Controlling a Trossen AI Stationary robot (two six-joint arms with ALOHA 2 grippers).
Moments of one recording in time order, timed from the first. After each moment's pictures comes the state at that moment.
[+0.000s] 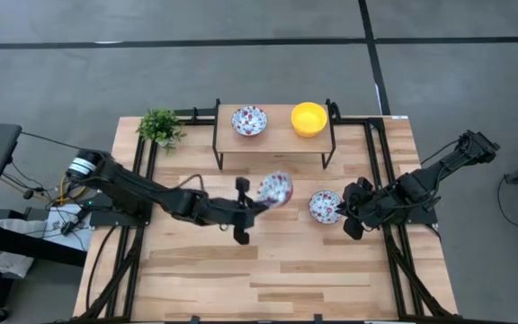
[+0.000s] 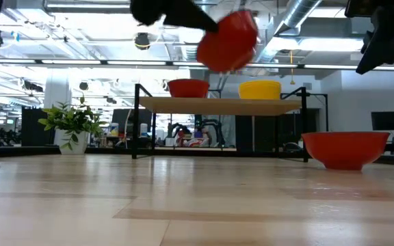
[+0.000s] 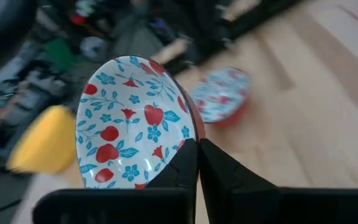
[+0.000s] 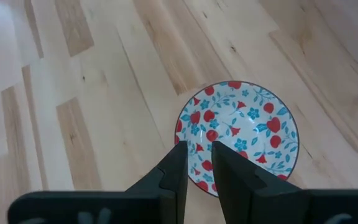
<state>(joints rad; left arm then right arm) -0.33 1.55 1.01 0.14 -0.54 0.49 0.54 0.90 0.75 -0.89 0.40 0.83</state>
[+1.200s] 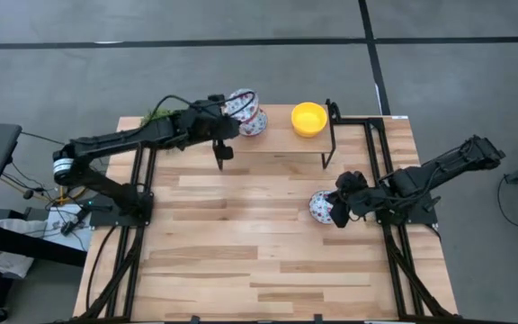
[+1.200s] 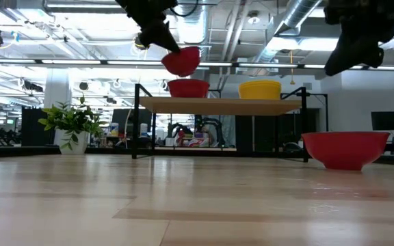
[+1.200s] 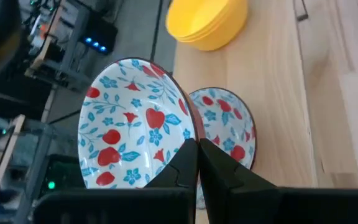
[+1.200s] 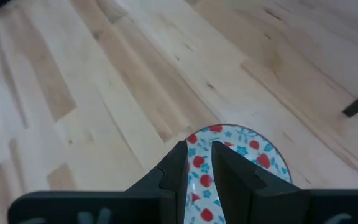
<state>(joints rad) 0.29 1.40 1.26 -0.40 -0.33 0.75 0.38 0.94 0.75 -0.77 0.44 0.87</state>
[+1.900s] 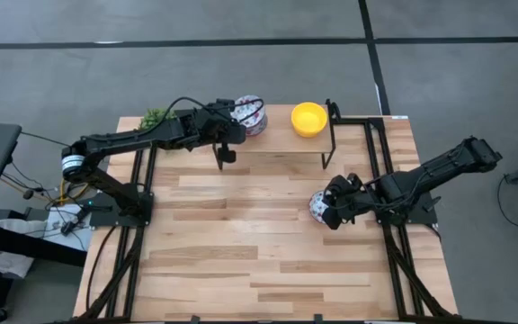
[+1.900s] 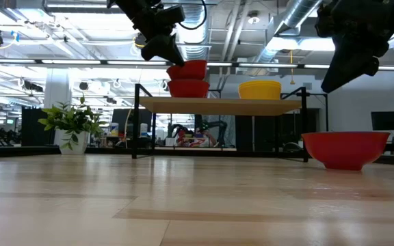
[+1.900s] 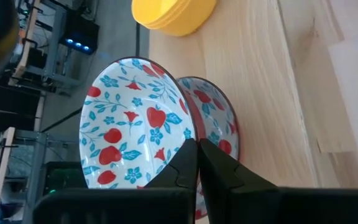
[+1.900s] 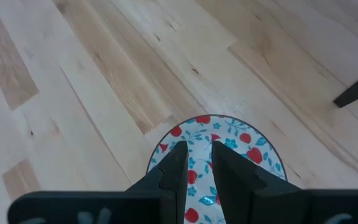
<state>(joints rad) 0.30 1.47 1.26 -0.40 -0.31 0.84 0.35 1.07 0.75 -0.76 0.43 0.86</state>
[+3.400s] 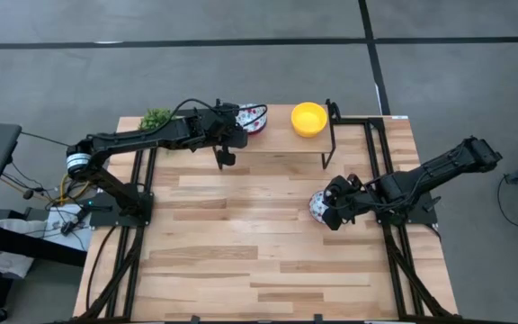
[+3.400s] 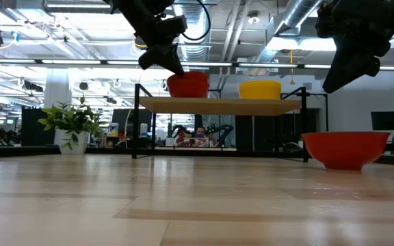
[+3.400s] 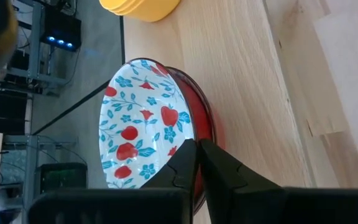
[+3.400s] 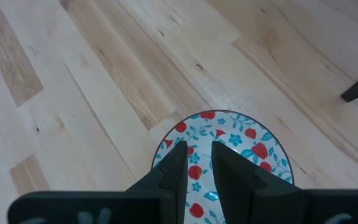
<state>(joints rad) 0.31 1.52 1.26 -0.43 -0.29 0.89 0.35 1.07 0.75 -0.76 0.41 0.87</state>
